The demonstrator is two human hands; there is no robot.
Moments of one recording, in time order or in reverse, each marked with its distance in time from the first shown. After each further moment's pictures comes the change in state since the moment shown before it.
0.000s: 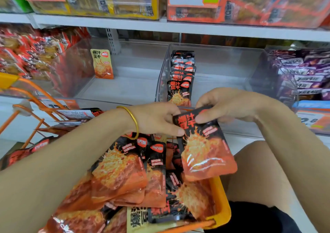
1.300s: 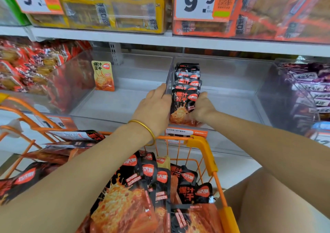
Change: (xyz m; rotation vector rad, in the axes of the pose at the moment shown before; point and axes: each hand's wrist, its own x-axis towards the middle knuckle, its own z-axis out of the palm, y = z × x) left_hand 0.052 -0.023 -0.026 0.705 0.604 -0.083; right_hand 0.157 0.038 -0.004 -0.075 0.583 0.305
